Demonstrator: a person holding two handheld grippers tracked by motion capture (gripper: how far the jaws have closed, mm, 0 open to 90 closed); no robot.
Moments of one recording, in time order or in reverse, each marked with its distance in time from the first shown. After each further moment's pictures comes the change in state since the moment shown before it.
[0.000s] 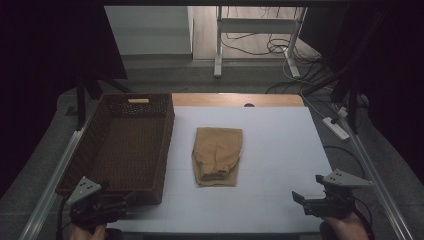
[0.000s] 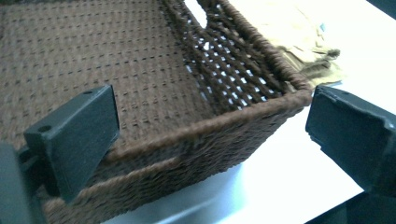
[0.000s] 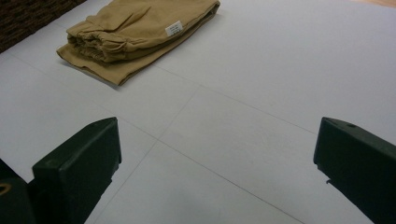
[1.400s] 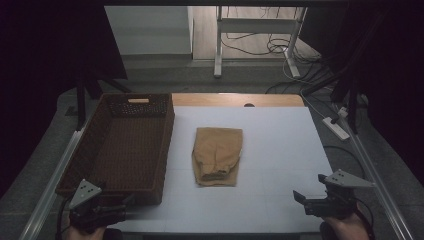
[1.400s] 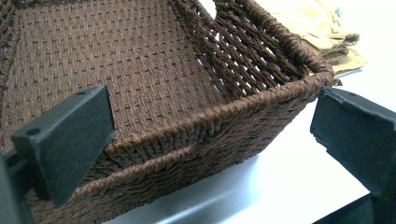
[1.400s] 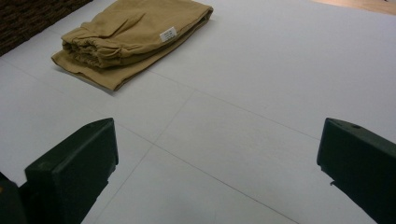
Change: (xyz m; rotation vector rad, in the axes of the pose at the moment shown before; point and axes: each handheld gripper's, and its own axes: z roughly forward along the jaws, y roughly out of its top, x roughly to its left) left arm 0.005 -0.010 0.000 0.006 0.049 0.032; right arm 0.000 -0.001 -0.003 -0.023 -0.022 0.012
